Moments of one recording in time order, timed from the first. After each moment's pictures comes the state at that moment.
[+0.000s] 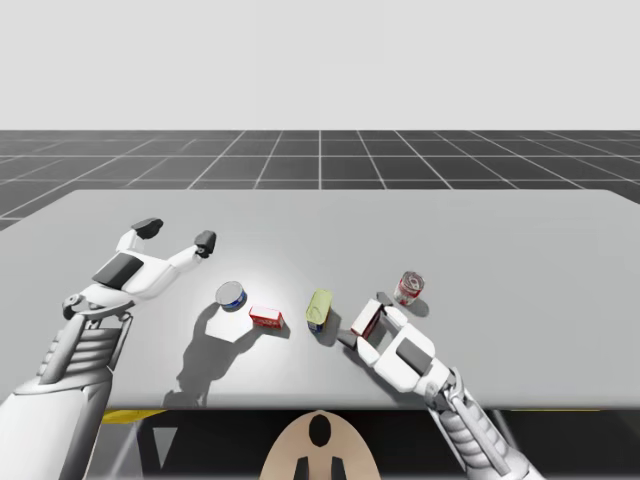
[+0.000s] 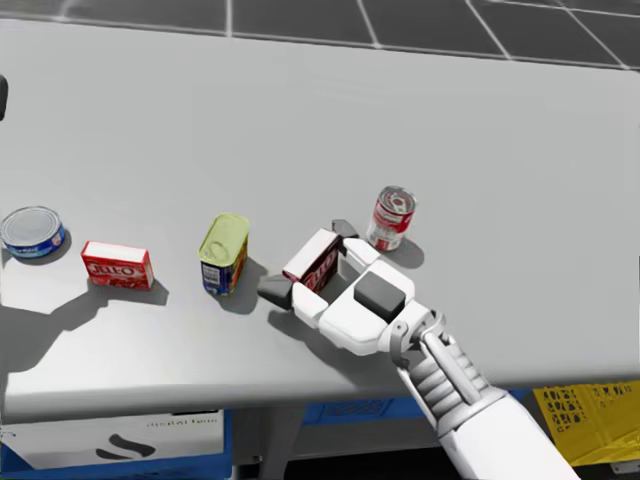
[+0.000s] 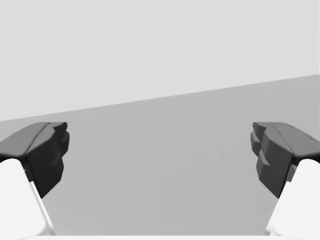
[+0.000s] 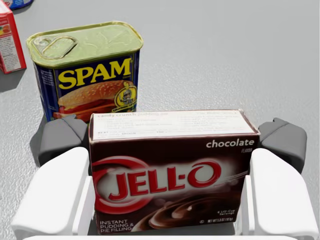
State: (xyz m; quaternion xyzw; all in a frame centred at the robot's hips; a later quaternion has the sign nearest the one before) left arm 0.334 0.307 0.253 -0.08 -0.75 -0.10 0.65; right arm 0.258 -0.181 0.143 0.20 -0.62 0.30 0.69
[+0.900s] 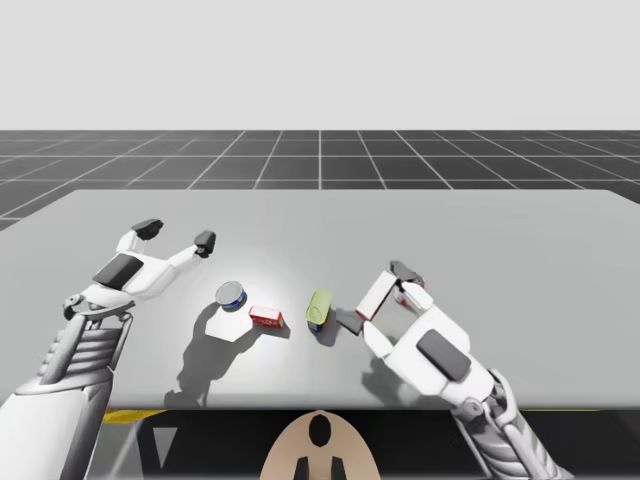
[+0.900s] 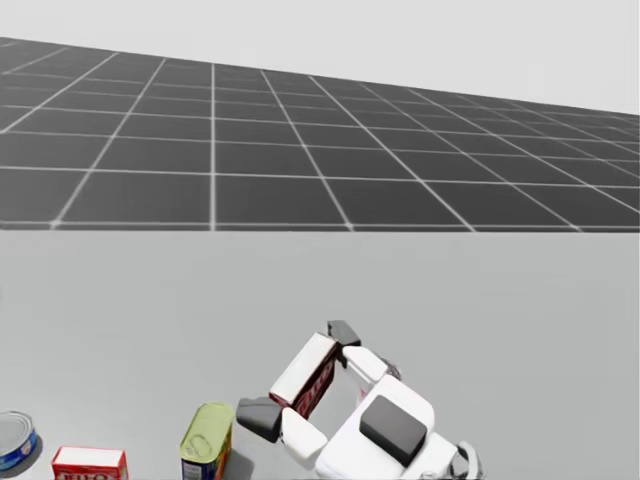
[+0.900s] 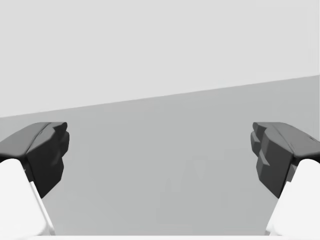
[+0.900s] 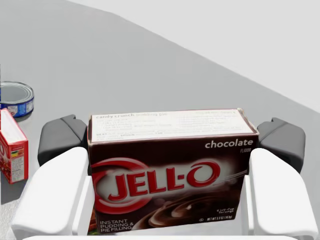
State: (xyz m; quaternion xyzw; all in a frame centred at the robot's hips) left arm 0.334 0.307 0.252 -0.08 -0.75 -0.10 0.65; right arm 0.240 -0.172 0.233 0.17 -0.71 0.31 0.61
